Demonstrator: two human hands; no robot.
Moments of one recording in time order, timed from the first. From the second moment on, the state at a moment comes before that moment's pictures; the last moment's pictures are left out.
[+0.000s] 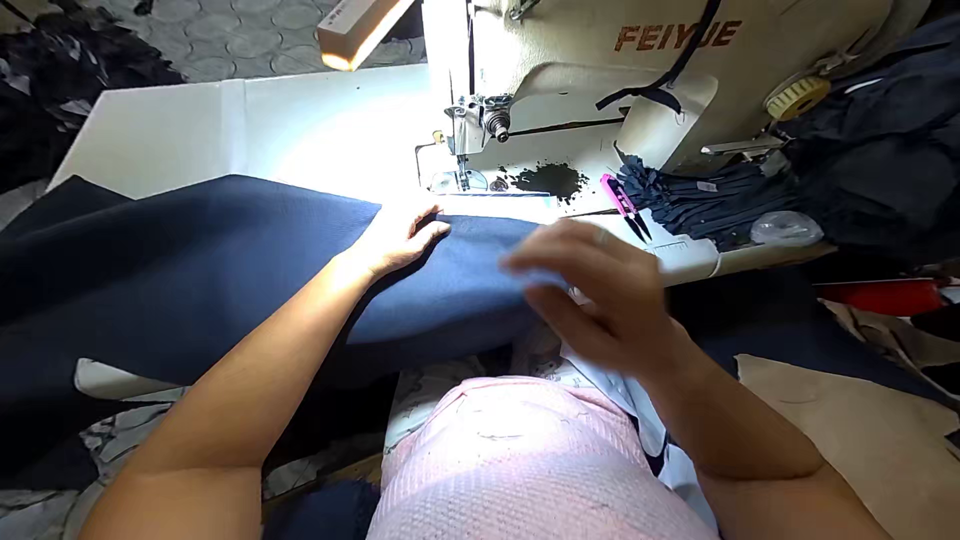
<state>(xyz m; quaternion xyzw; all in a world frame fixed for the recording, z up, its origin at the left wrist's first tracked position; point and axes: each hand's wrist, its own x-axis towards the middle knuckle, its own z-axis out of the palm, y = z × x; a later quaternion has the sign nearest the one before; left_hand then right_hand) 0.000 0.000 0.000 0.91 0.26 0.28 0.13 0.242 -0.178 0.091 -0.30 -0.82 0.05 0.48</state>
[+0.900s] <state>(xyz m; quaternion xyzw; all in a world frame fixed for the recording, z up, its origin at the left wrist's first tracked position) -0.042 -0.017 -0.013 0.91 0.23 0.34 0.01 0.277 -0.072 0.021 -0.46 -0.86 0.17 0.15</state>
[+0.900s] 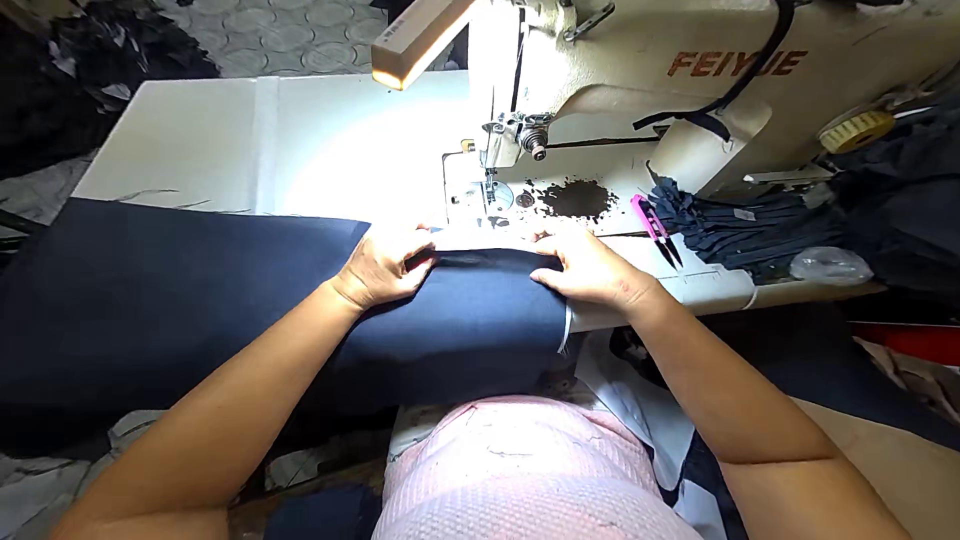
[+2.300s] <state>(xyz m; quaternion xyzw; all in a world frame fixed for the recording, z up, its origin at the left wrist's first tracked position) -0.031 -0.008 0.012 0.81 0.42 0.37 0.19 0.277 -0.085 -0.005 -0.53 -0.51 0.31 0.60</state>
